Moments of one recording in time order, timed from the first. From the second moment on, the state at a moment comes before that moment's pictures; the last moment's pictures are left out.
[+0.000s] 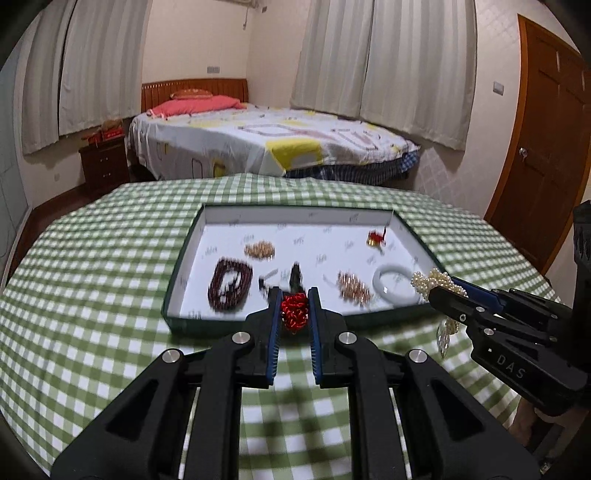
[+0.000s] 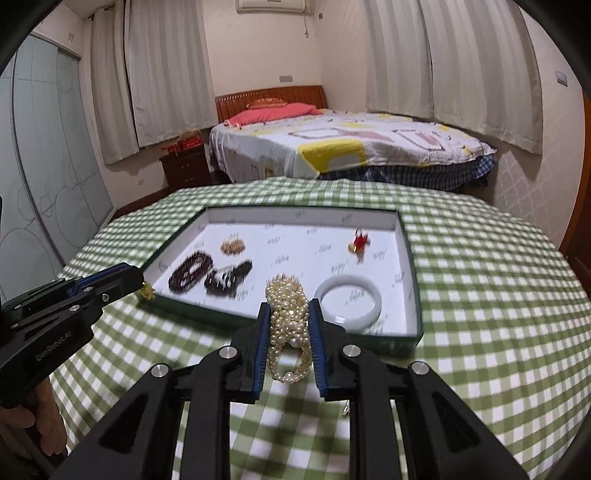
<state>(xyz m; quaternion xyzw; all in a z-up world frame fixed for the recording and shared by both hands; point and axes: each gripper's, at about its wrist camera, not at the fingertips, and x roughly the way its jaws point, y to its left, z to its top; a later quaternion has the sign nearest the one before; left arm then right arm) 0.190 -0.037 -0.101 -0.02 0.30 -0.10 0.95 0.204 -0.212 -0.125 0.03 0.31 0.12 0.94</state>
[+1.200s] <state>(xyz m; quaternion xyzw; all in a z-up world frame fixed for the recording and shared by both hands) 0.377 -0.078 -0.151 -0.01 0.40 -0.08 0.91 0.353 -0.214 -0.160 0.02 0.38 0.09 0.92</state>
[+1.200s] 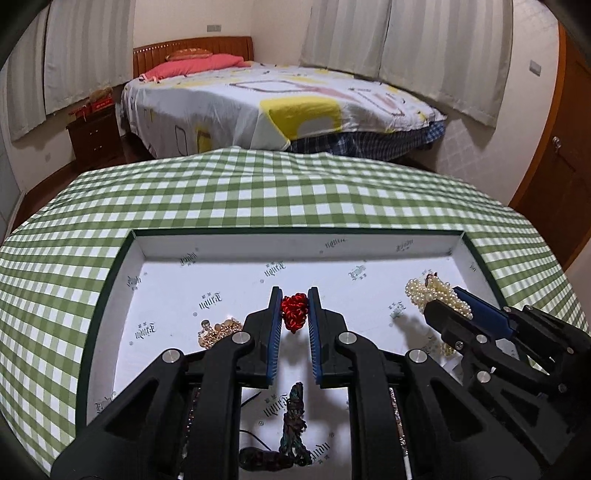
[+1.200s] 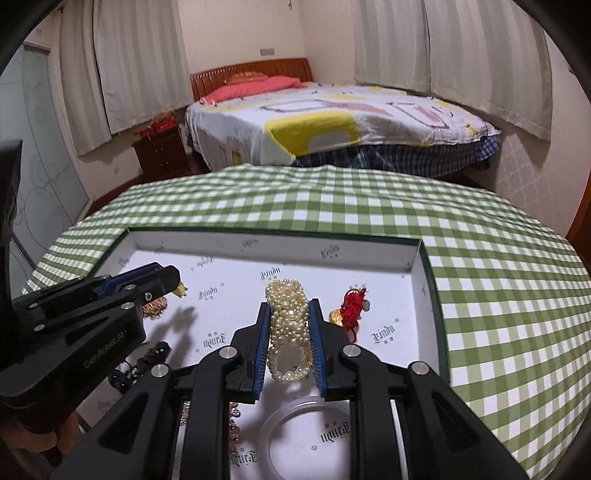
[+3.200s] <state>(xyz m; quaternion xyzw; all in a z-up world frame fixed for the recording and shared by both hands) 0.327 -0.068 -0.109 0.01 0.35 -0.05 0.93 0.316 -0.229 -0.129 0.03 0.35 0.06 0.93</state>
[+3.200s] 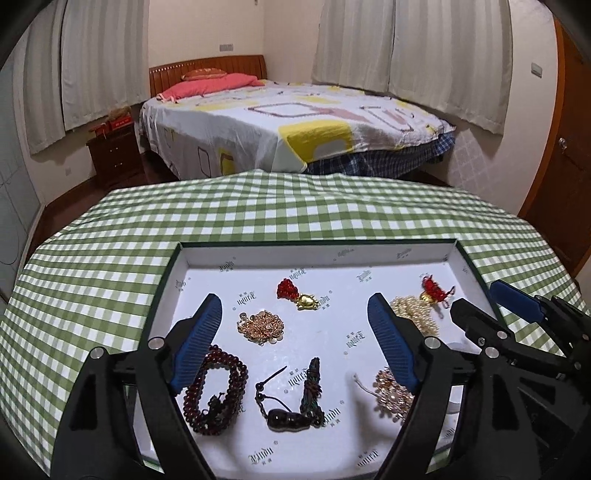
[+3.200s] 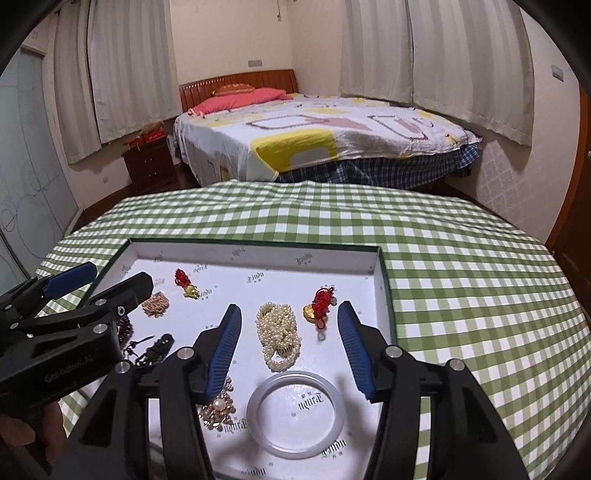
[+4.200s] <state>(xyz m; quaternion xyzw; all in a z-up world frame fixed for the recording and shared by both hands) 0.197 -0.047 -0.126 -0.03 0.32 -0.04 0.94 0.201 -0.255 -0.155 0.03 0.35 0.04 0.93</state>
